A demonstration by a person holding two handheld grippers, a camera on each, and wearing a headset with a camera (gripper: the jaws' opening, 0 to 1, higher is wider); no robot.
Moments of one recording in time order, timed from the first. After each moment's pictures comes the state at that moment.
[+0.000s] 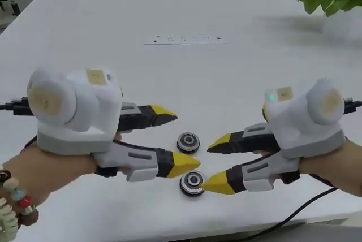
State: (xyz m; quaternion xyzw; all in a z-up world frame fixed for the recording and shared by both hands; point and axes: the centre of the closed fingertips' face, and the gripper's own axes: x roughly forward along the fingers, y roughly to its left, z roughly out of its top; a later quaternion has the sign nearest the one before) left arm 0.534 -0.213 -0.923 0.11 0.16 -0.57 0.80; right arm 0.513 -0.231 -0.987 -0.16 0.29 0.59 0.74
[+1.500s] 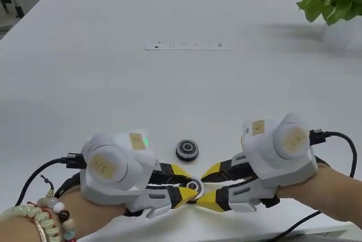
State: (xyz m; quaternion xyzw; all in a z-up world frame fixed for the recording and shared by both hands) left arm 0.520 -0.231 -1.002 0.15 0.20 -0.58 0.78; right arm 0.513 -0.229 -1.020 -0.20 0.31 0.57 0.73
